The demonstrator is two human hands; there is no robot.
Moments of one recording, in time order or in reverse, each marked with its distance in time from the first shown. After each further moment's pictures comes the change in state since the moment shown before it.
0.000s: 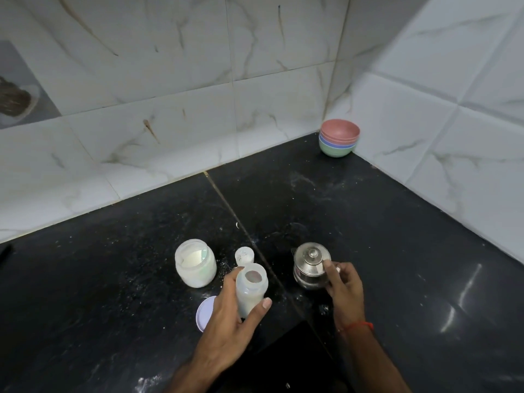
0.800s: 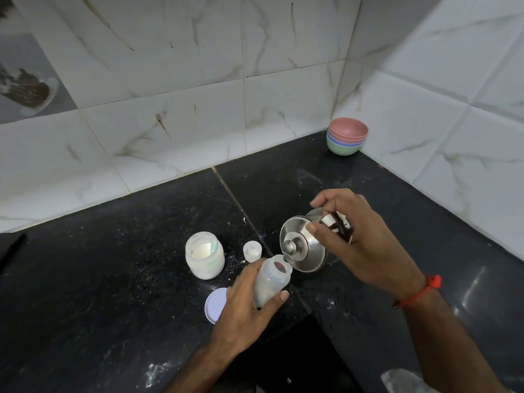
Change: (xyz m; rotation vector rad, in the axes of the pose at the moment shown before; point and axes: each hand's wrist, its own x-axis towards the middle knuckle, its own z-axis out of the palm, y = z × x) left_hand 0.007 0.010 0.005 0.062 0.007 0.018; right_hand -0.049 -0.198 0.038 -0.763 -0.518 -0.840
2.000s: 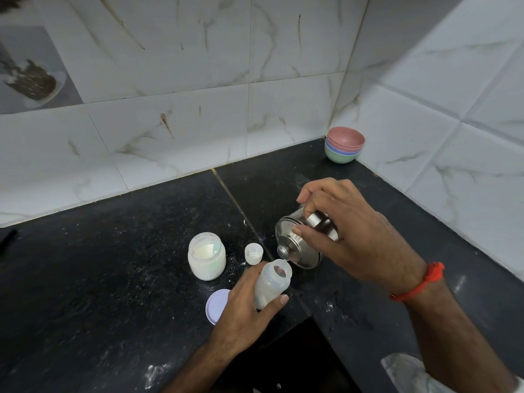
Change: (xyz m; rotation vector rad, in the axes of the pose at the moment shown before) left_hand 0.000 -0.015 -0.006 -0.102 -0.022 0.058; right_hand 0.022 -0.056 -0.004 -0.276 -0.122 -0.199
